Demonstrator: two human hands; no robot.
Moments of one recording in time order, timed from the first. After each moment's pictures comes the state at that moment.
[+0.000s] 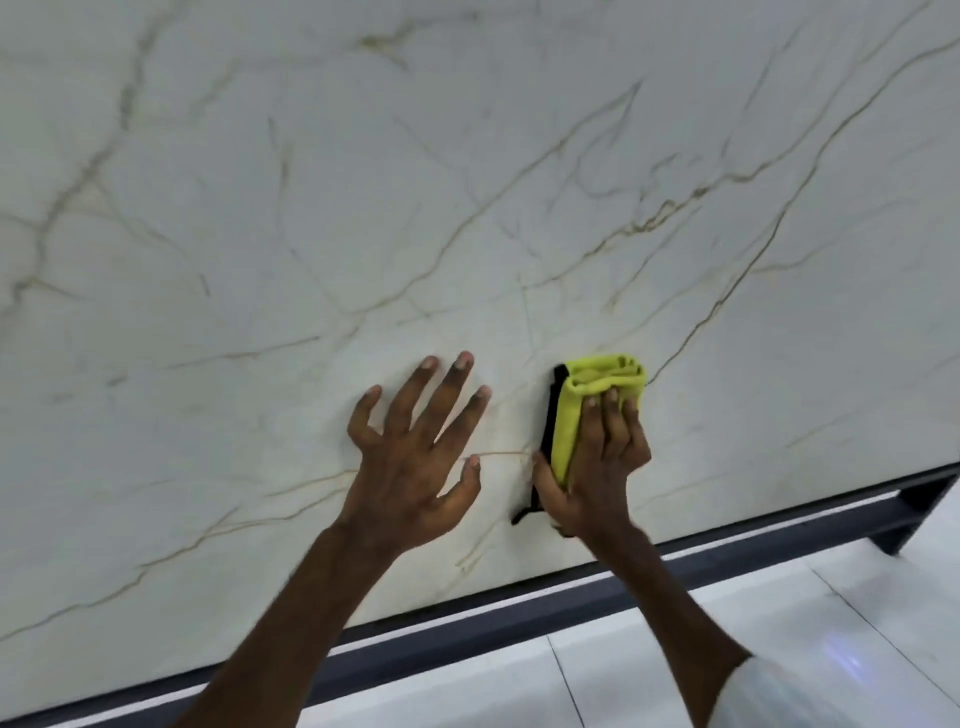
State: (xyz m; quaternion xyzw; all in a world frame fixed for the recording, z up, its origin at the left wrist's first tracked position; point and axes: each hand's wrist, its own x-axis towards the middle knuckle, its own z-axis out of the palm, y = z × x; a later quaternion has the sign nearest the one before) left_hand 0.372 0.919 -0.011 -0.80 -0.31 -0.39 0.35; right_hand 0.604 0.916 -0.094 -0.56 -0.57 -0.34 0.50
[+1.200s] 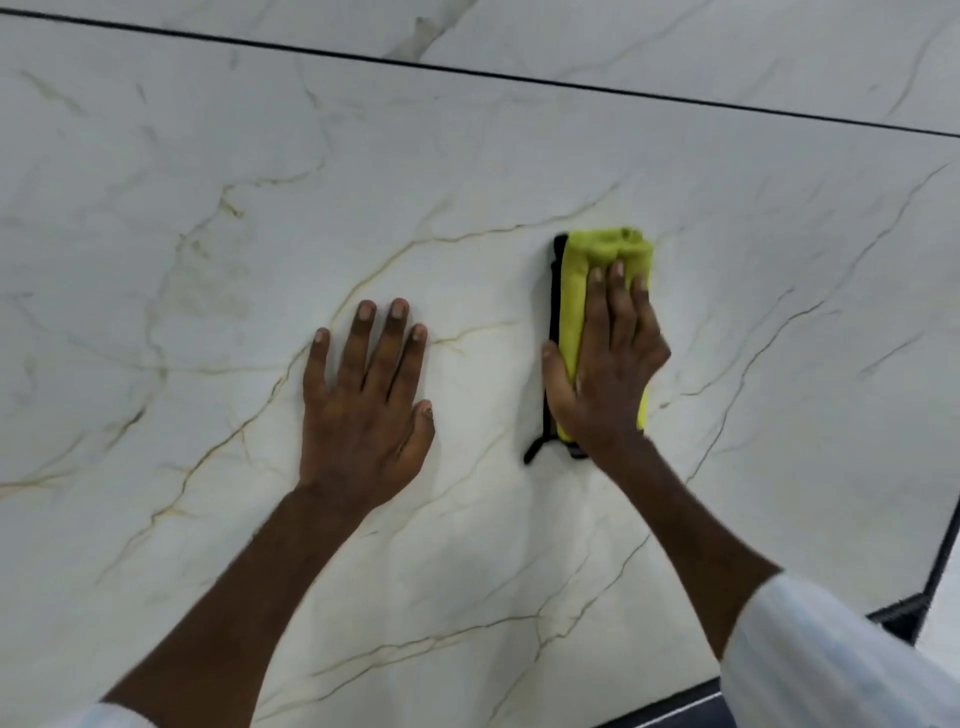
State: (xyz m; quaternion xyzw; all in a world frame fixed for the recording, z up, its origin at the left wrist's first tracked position) left_hand 0.326 0.965 0.203 -0.70 -0.36 -0.43 0.45; right_hand 0.585 0.946 0.222 -0.52 -0.49 -0.46 0.52
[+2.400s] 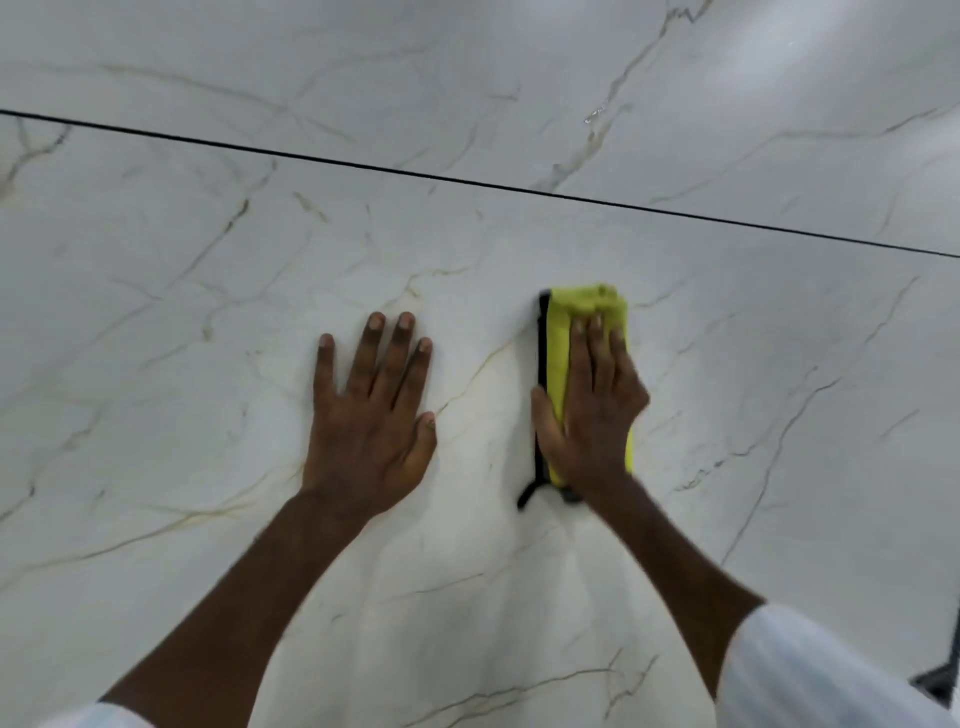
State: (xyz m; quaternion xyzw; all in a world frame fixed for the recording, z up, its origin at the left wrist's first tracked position) left_hand 0.212 0.969 0.252 -0.69 -0.35 -0.43 0.47; right_hand 0.468 0.947 0.248 -0.51 -0.49 -0.50 0.50
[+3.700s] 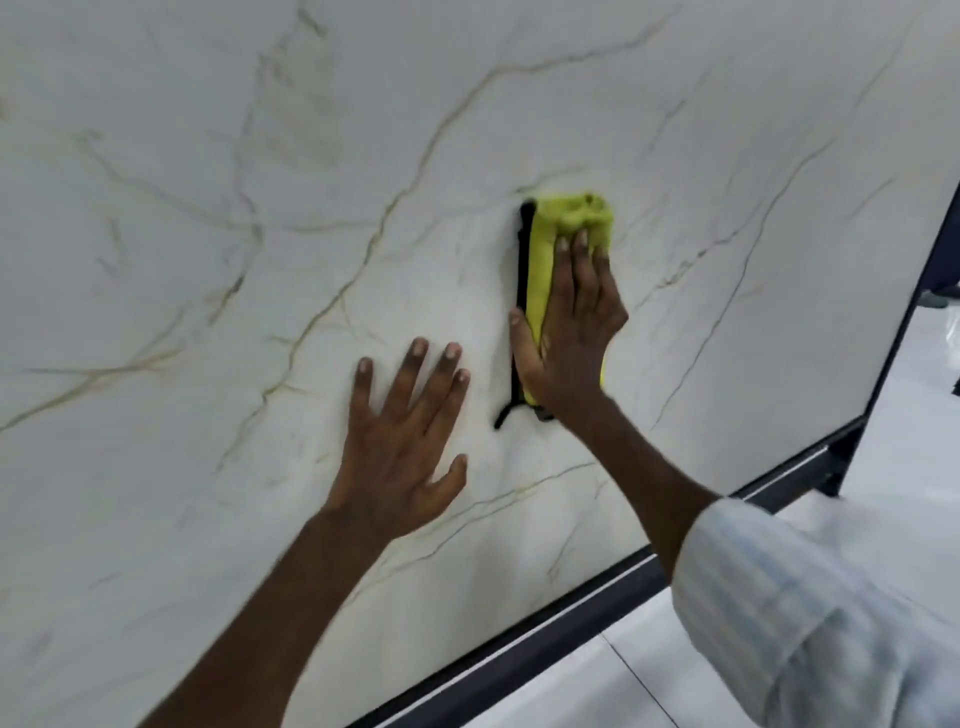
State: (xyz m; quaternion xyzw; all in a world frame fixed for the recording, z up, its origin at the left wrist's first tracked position) left_hand 0.228 0.951 0.082 -0.82 -0.24 -0.32 0.41; right_hand 0.459 0.945 0.115 -0.54 -0.47 -0.44 0.54
